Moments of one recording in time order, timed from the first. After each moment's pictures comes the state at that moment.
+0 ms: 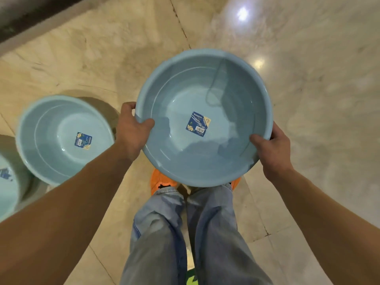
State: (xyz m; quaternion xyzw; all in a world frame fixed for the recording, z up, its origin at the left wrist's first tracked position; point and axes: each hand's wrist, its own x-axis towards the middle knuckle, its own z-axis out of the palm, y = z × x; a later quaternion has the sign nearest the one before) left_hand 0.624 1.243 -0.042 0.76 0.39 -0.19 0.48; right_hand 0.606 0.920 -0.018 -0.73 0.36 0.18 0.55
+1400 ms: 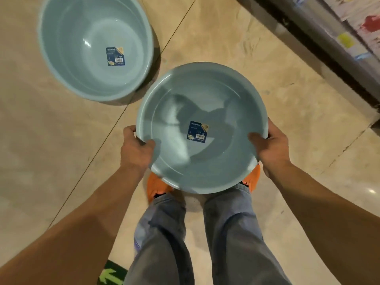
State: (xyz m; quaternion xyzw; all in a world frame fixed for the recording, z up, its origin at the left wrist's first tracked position) left_hand 0.400 1.512 -0.078 0.42 0.77 0.00 0.48; right_hand 0.691 1.391 -0.068 -0.82 -0.10 0.46 0.33
